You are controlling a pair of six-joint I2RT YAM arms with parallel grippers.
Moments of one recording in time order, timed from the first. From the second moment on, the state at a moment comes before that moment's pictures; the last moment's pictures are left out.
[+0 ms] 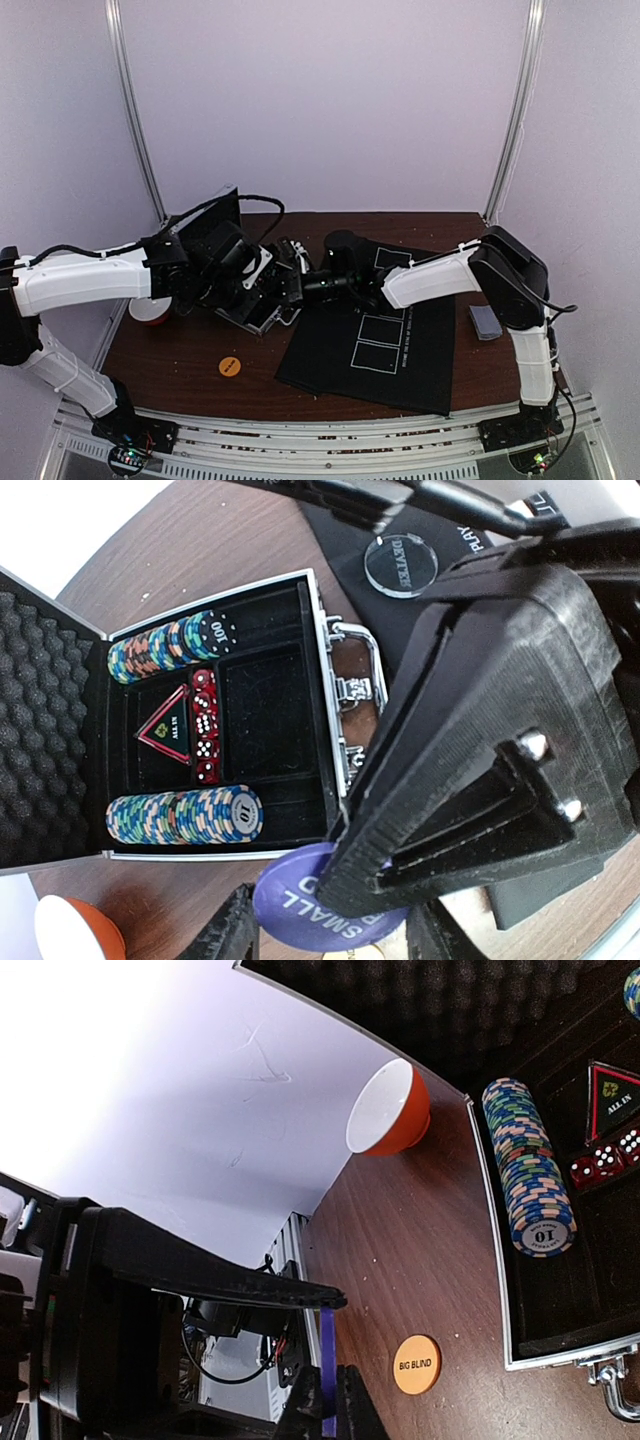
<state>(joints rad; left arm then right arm) -0.94 1.41 1.09 -0.65 -0.31 -0.14 0.91 2.13 1.37 0.55 -0.67 0.90</state>
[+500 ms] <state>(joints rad) -0.94 1.43 1.09 -0.64 -0.28 -0.17 0.39 1.94 1.28 0.15 -0.48 0.65</state>
